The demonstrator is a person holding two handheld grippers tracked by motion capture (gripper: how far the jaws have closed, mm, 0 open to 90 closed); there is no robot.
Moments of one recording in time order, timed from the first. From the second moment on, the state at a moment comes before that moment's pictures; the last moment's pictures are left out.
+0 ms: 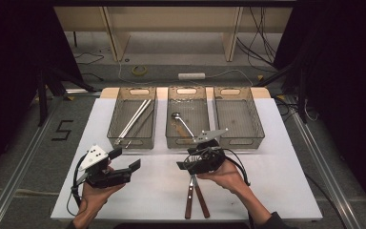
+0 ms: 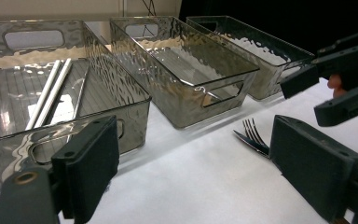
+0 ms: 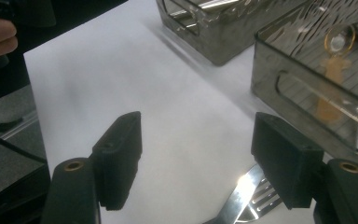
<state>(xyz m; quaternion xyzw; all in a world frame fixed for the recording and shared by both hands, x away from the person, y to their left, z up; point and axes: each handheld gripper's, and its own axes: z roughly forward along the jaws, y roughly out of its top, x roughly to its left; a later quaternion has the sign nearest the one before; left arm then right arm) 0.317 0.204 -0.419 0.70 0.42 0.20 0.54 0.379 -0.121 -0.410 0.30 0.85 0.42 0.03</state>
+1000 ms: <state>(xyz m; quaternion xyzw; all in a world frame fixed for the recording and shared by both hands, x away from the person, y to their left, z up) 0.317 0.203 -0.419 0.70 0.43 0.20 0.54 0.344 -0.111 -0.437 0.27 0.88 0.40 -0.01</state>
